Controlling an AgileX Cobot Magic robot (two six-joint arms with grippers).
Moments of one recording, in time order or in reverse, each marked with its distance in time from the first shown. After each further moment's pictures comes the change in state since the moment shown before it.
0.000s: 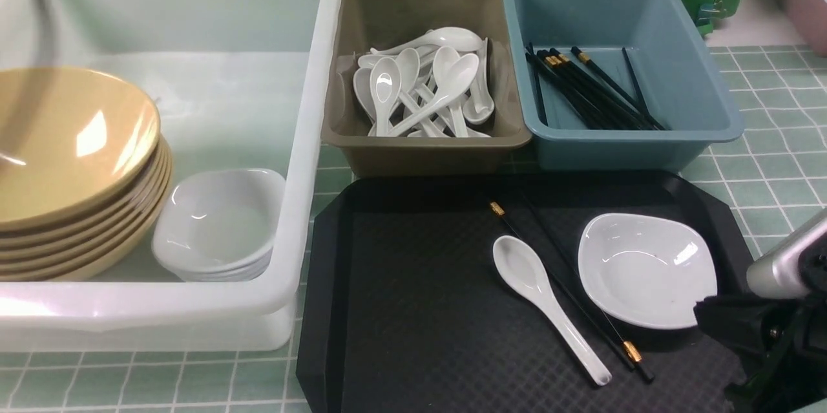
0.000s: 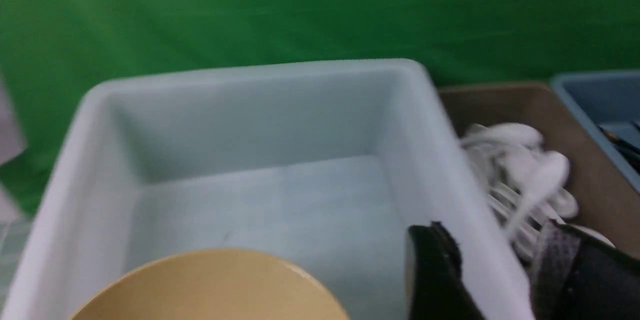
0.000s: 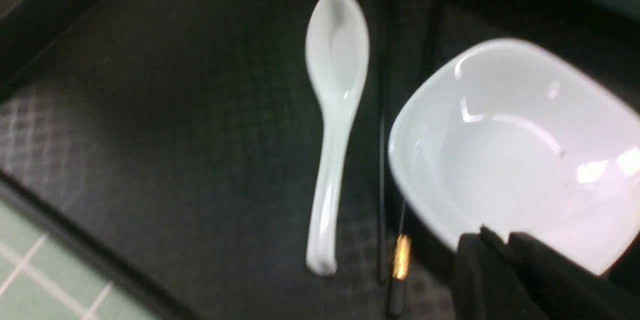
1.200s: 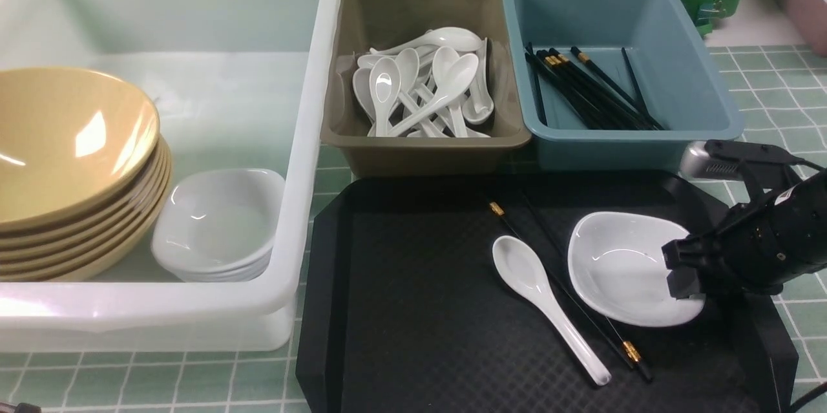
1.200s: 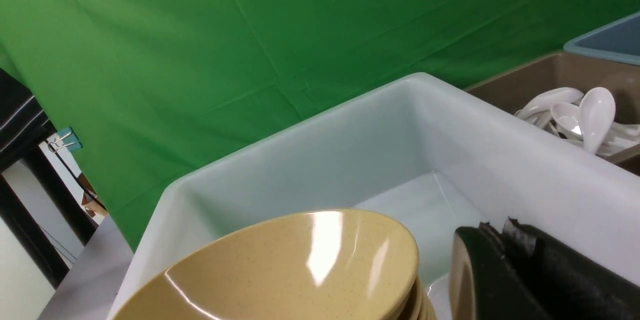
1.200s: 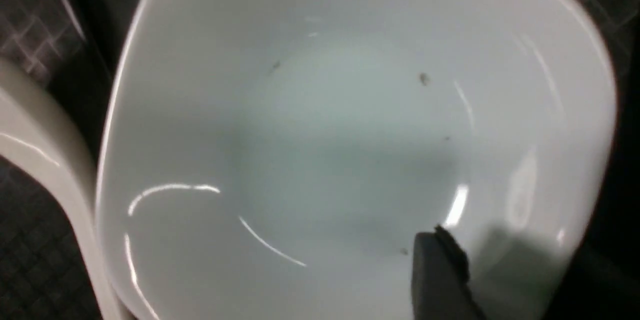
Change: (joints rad) right arm -0.293 0.752 -0.420 0.020 0.243 0.217; left arm -0.440 -0.808 0.909 1.375 -0.543 -1.078
